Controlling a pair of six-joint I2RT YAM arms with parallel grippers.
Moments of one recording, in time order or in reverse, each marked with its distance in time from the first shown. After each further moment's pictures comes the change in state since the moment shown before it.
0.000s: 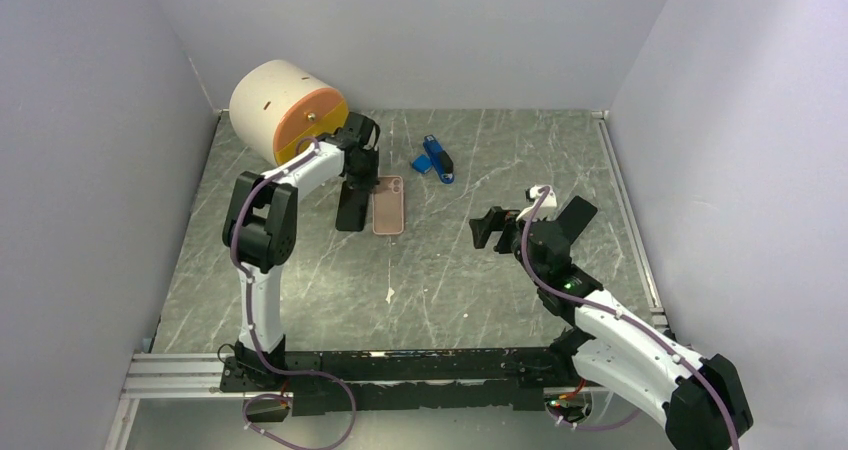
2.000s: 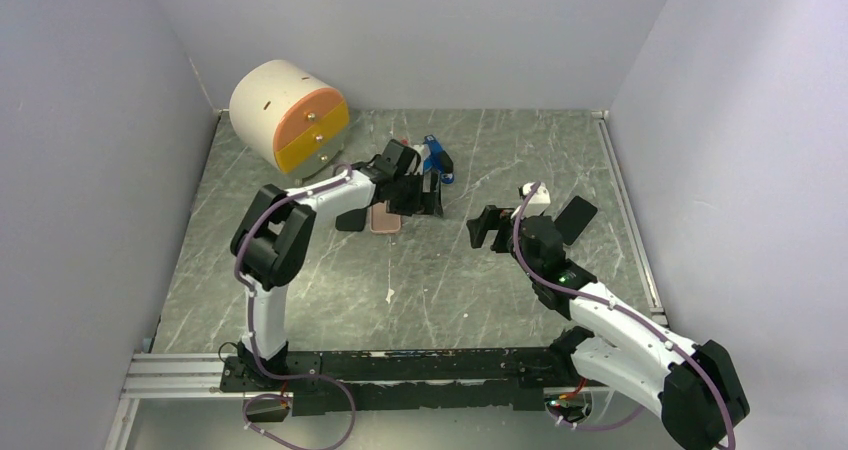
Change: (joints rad) left arm -0.223 -0.089 -0.181 0.251 0.209 -0.142; right arm 0.000 0.076 0.027 -0.011 -0.003 0.000
